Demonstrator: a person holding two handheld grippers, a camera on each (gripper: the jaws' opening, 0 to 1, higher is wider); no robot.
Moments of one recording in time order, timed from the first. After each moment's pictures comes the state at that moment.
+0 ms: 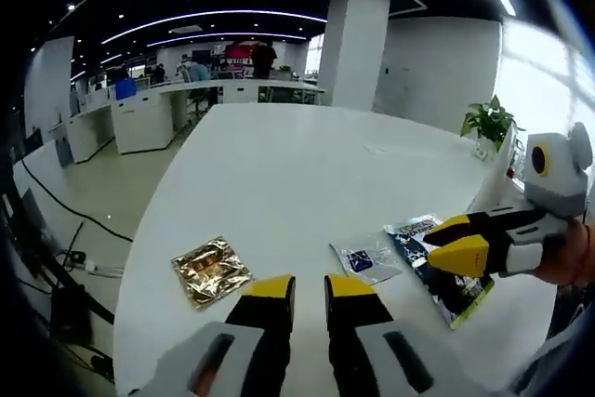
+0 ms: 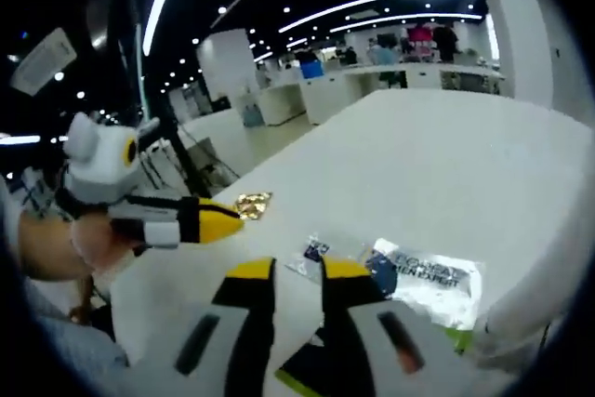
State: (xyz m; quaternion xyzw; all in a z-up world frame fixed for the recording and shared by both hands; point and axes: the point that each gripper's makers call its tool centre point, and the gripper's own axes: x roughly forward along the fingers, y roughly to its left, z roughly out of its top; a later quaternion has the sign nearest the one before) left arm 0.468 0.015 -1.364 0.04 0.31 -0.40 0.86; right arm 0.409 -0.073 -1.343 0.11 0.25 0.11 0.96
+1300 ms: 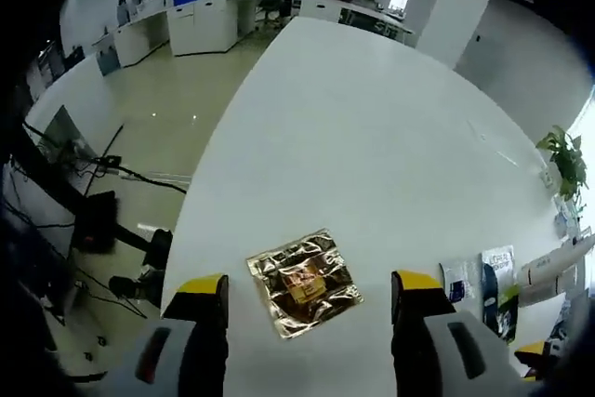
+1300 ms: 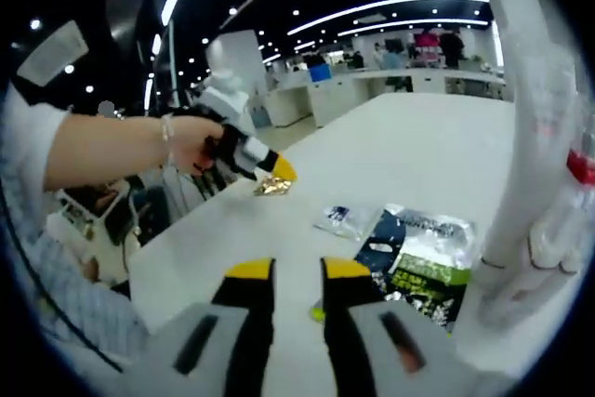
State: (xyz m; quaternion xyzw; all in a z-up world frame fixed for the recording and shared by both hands) left arm 0.549 0.047 -1.402 0.03 0.52 -0.23 0.82; right arm 0.347 -0.053 -1.337 0.09 0.23 0.11 0.96
